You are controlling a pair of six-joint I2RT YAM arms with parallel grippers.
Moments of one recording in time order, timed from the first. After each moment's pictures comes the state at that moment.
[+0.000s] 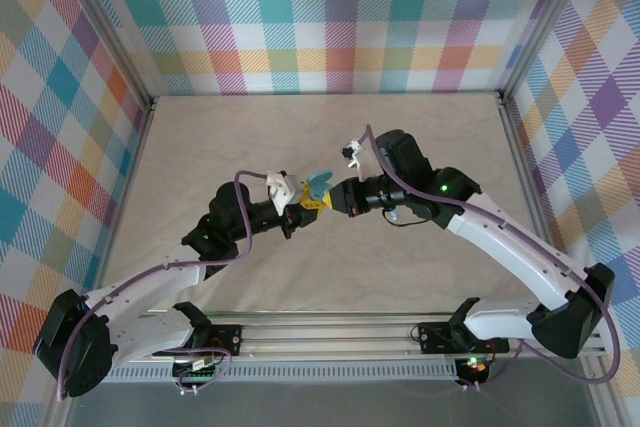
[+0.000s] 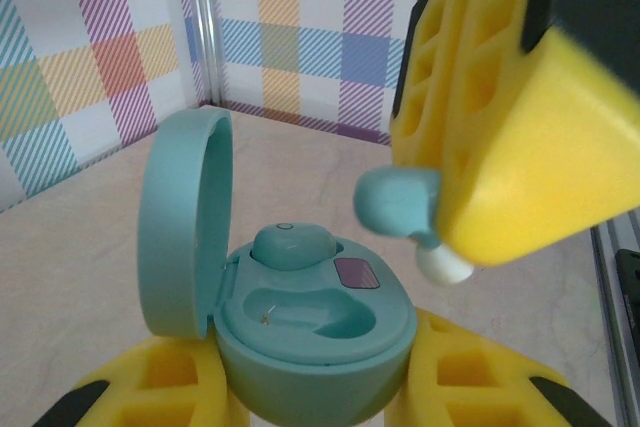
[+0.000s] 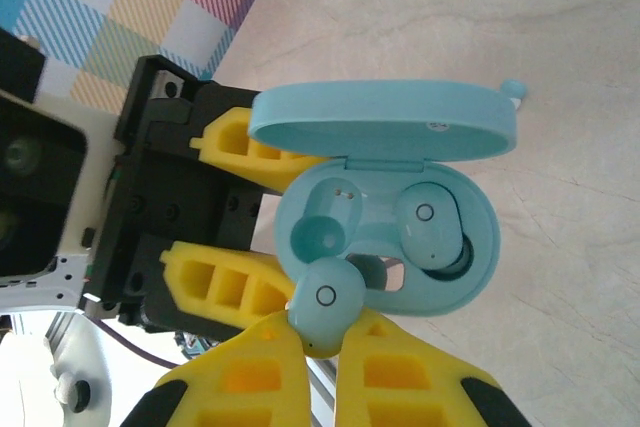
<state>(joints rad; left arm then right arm) -0.67 1.05 0.59 0.34 0.44 0.06 0.78 1.26 1.28 -0.70 -0.41 0.48</state>
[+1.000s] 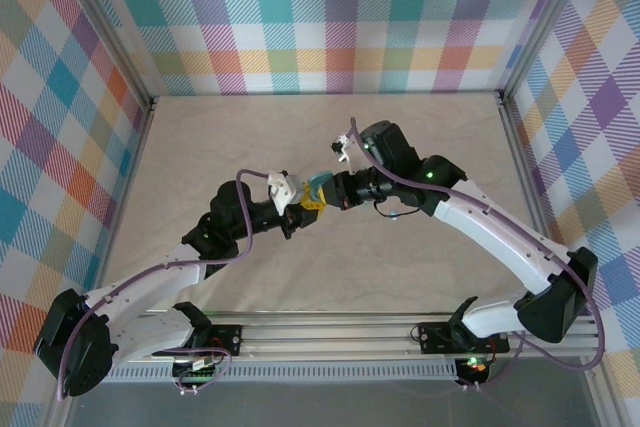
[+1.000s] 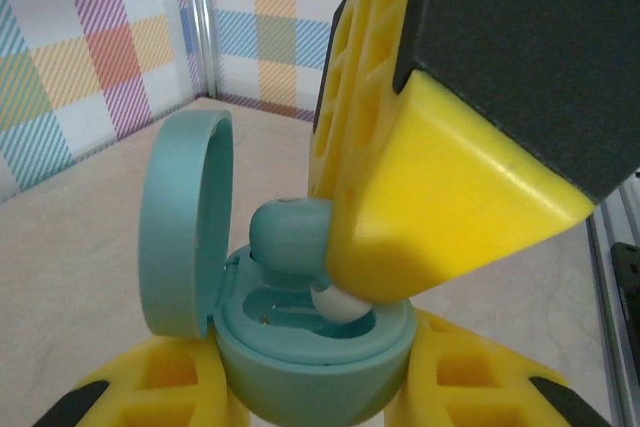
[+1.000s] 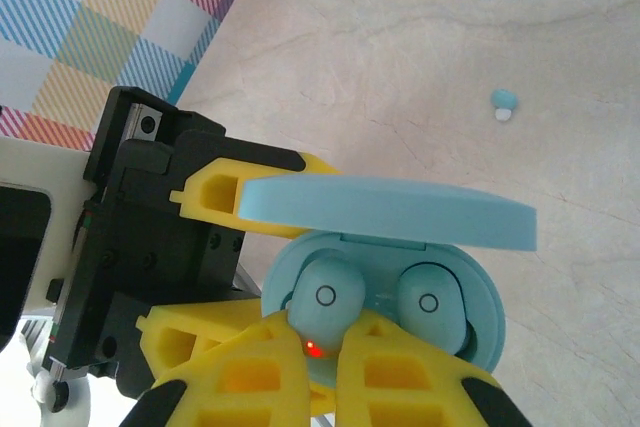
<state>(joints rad) -0.67 1.05 0.60 0.31 0.44 0.06 0.78 1.36 1.37 -0.74 -0.40 0.43</state>
